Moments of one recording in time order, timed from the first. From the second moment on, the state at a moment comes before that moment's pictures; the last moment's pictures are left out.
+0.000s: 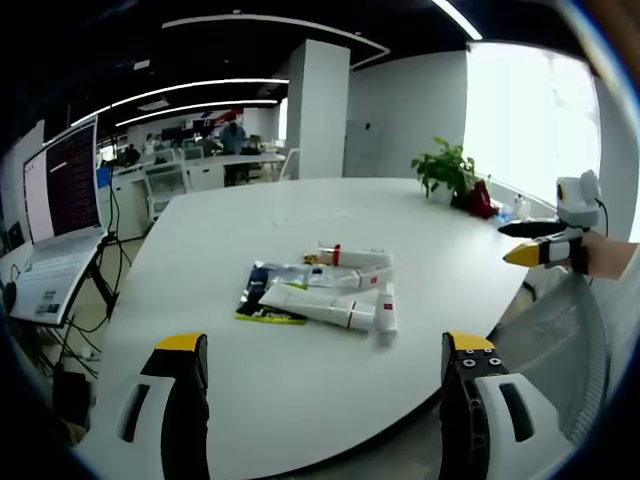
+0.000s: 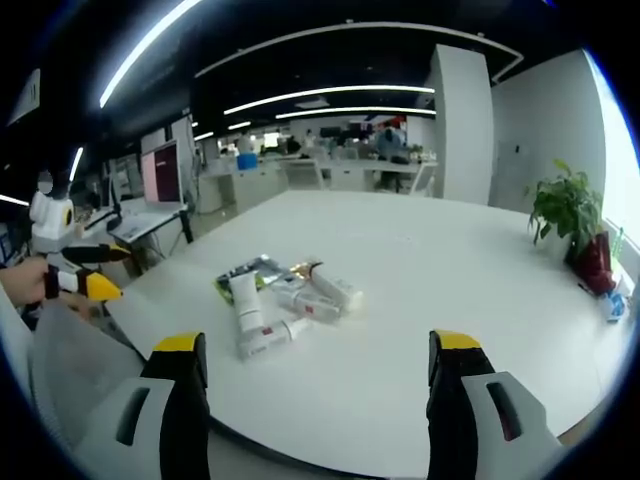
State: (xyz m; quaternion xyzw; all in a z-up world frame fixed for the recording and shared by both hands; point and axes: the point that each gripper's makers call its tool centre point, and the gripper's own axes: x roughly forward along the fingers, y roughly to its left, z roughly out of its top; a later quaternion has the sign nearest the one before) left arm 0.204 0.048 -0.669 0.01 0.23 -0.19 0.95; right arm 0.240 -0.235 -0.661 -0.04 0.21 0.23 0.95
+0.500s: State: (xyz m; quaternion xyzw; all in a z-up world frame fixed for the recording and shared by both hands) left arm 0.204 0.050 -0.669 0.00 0.23 -0.19 0.95; right arm 0.240 -0.234 -0.665 -0.05 0.22 0.23 0.95
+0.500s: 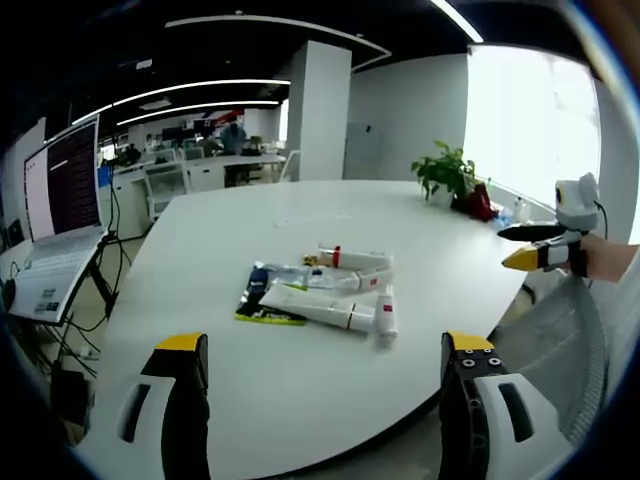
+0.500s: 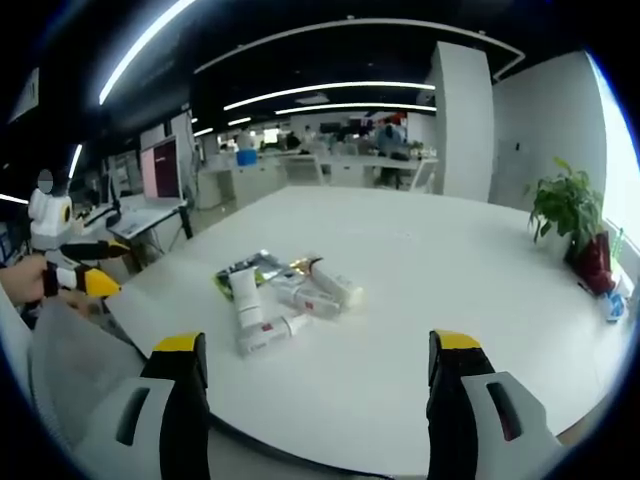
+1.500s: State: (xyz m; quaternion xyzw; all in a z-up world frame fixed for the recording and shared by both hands) left arm 0.203 0.048 -0.672 -0.01 0.24 -0.19 0.95; right arm 0.234 -0.231 -0.679 -0.04 0.27 0.24 0.93
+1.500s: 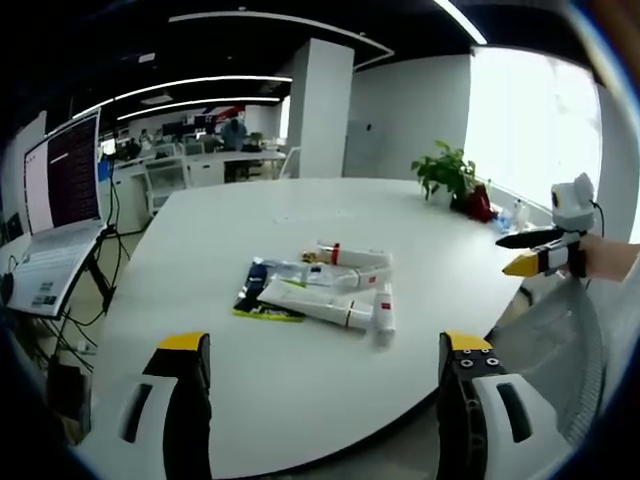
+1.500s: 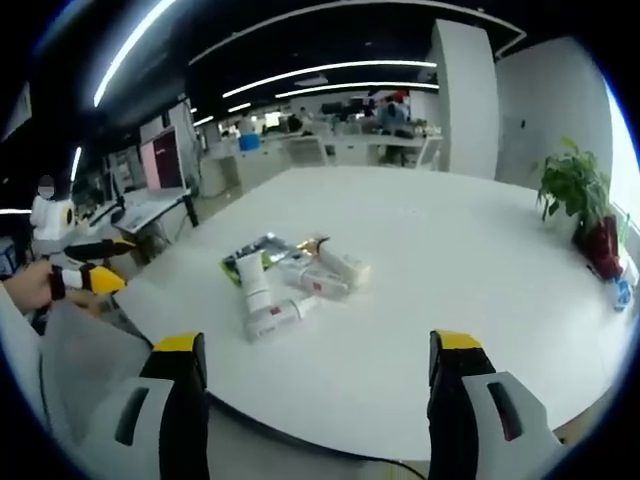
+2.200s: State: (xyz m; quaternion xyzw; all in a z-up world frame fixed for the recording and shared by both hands) left arm 0.204 0.051 -0.673 -0.02 0.24 -0.20 0.95; right arm 0.271 -0.228 -0.661 -0.08 0.27 0.26 0.92
